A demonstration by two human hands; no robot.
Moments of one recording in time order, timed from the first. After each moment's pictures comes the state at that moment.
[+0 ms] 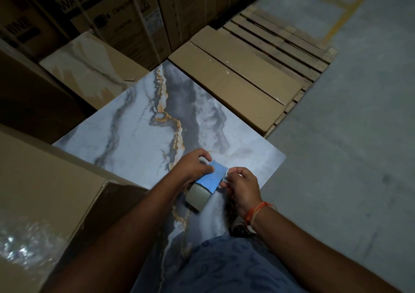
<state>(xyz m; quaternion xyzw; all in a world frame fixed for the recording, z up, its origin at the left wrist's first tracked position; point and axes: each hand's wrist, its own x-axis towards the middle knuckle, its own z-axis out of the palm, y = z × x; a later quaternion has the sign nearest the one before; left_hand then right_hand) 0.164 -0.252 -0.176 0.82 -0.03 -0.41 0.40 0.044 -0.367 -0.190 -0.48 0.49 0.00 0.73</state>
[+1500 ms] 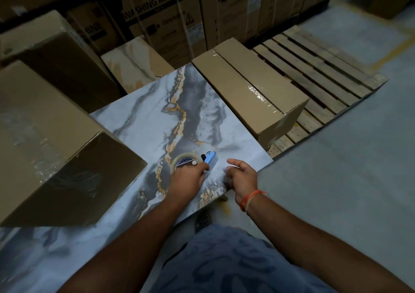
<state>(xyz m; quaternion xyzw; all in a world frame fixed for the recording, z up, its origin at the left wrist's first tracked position) 0.034 -0.282 -0.193 0.97 -0.20 -0.03 0.11 0.001 -0.449 -0.195 -0.52 0.39 0.05 0.76</state>
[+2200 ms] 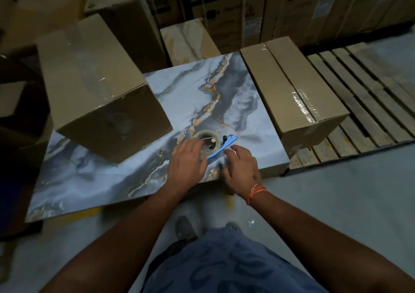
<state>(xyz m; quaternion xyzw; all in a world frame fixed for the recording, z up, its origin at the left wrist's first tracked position) -0.044 -0.273 -0.158 0.99 -0.03 0.09 0.09 -0.027 -0.454 -0.189 -0.96 -0.14 0.03 0.24</state>
